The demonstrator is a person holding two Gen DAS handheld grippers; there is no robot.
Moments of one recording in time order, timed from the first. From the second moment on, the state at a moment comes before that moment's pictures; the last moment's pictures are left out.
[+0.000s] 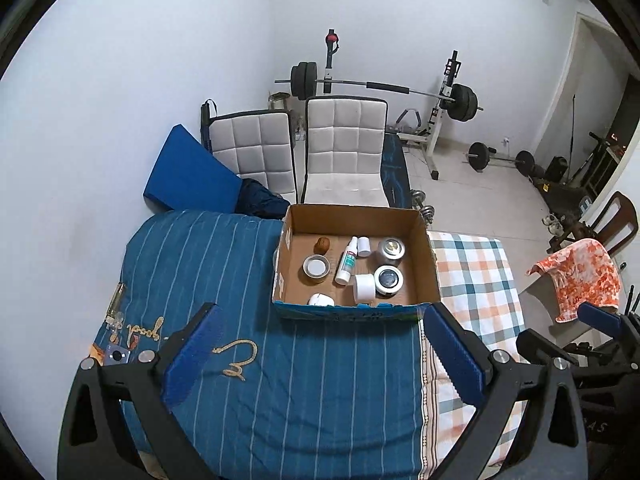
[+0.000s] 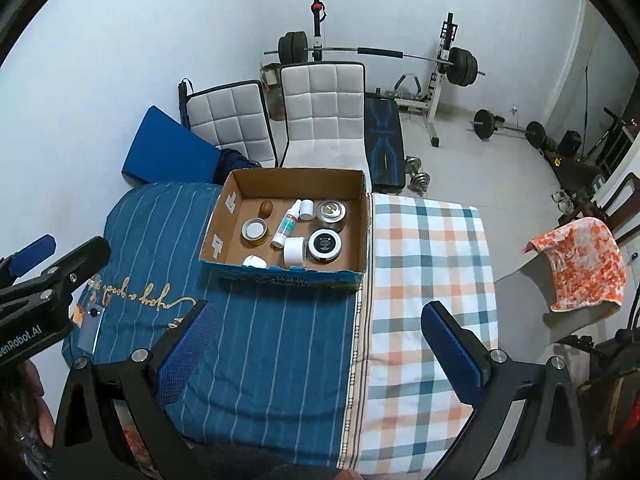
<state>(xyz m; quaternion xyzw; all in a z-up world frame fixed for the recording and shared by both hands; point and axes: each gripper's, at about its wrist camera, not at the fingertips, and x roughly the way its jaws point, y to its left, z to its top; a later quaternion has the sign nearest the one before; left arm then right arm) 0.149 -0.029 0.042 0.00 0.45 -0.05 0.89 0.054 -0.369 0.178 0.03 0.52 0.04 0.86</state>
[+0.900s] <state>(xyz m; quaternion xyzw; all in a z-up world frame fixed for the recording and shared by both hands) 0.177 -0.043 0.027 0.01 0.44 -0.04 0.90 0.099 -0.390 0.157 0.03 0.51 -0.01 0.86</state>
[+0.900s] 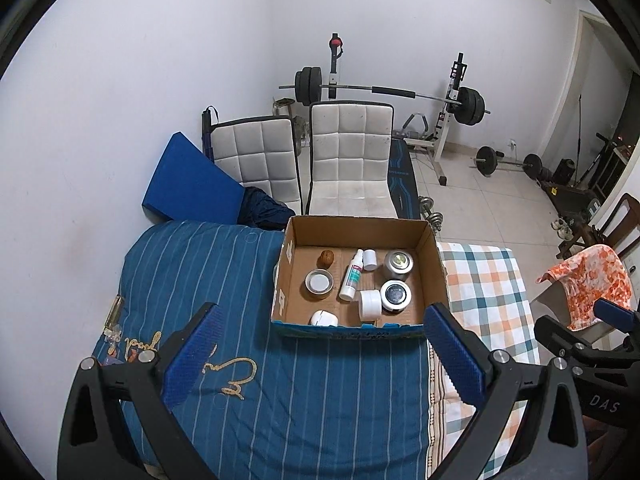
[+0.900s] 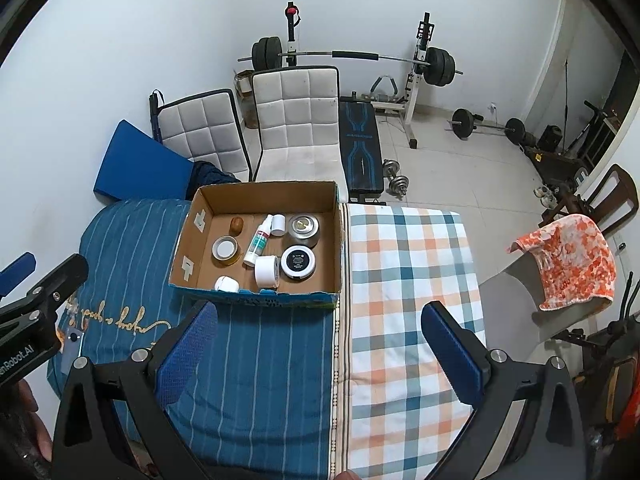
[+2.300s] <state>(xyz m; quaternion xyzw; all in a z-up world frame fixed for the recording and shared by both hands) 0.175 -0.040 0.019 0.01 0.44 -0.03 0.90 0.094 -0.384 0.172 0.02 0.48 -0.03 0.88</state>
